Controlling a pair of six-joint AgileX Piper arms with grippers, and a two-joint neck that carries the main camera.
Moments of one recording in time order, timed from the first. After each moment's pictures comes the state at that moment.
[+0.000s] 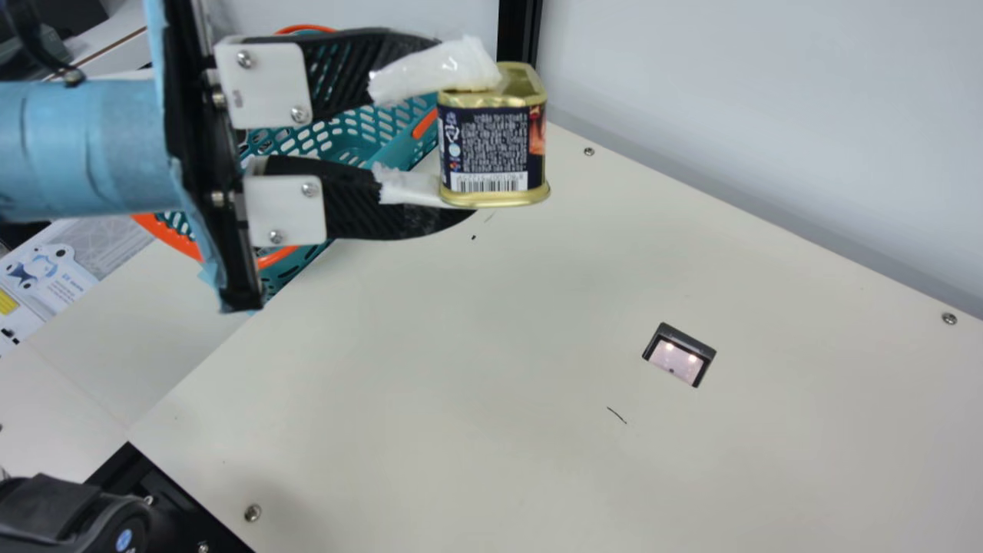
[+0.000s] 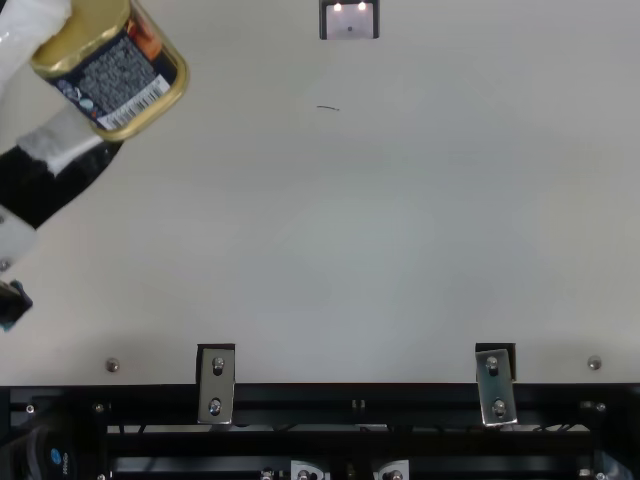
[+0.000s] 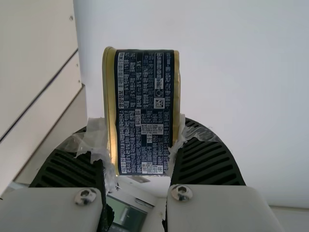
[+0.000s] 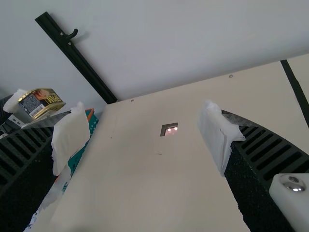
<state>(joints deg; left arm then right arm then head) 26.4 49.4 -41.3 -86.0 69.9 -29.5 1.5 25.1 -70.2 19.4 70.0 15.9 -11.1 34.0</state>
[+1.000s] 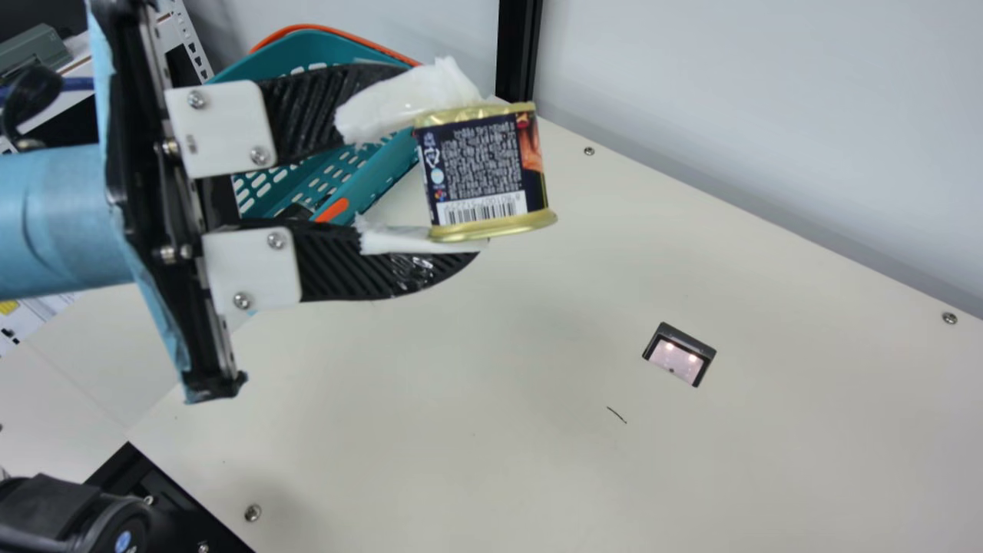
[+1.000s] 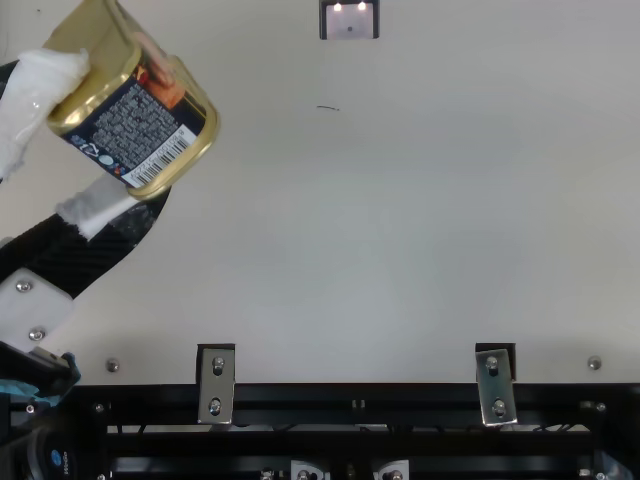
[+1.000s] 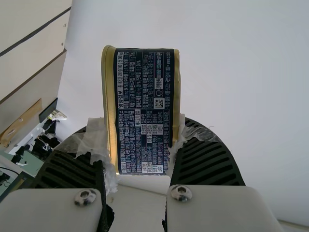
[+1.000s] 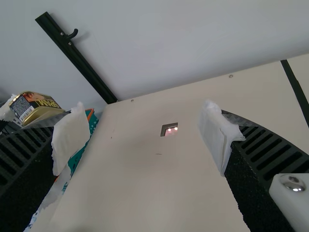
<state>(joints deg) 26.1 42.4 -36.2 -89.5 69.9 -46.0 1.5 25.1 -70.2 19.4 70.0 15.9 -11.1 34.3</state>
